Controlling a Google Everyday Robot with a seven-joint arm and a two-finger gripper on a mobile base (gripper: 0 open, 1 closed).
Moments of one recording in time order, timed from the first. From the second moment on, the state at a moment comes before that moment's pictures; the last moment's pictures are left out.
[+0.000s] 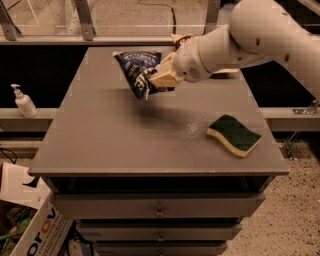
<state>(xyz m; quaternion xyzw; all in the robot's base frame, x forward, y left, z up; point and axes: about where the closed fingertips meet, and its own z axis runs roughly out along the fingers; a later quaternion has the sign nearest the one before) 0.625 0.005 0.908 -0.60 0.65 0.20 0.43</state>
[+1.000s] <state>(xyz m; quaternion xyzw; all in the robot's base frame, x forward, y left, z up) 0.589 -0.093 0.896 -0.61 0.66 0.19 0.39</state>
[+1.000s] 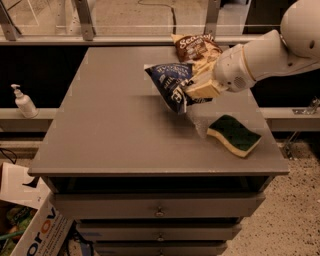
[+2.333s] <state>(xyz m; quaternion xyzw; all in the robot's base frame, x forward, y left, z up) 0.579 -0.152 0.853 -0.61 0.68 0.19 0.36</state>
